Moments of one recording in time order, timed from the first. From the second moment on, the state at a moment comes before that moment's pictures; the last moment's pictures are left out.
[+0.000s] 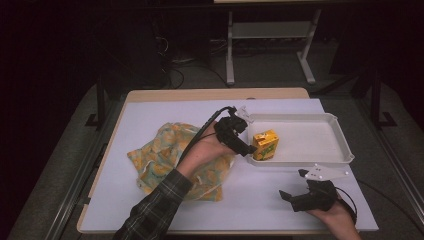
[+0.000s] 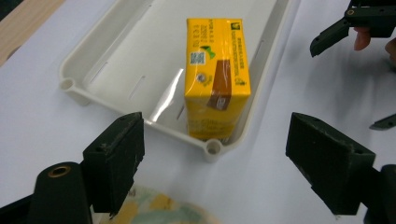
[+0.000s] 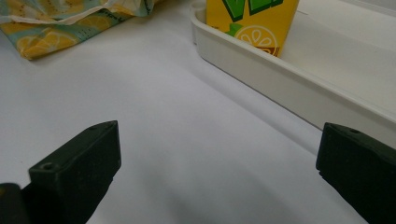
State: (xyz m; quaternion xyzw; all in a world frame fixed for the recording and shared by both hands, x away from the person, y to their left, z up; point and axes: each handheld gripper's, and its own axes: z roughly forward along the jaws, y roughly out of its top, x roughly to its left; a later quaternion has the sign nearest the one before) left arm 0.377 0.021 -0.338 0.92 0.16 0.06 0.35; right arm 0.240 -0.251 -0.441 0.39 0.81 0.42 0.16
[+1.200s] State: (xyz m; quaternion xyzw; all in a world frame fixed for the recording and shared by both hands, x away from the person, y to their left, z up) left arm 0.333 0.147 -0.346 0.90 0.21 0.10 0.38; right arm 0.241 -0.249 -0.435 0.39 0.81 0.41 0.16
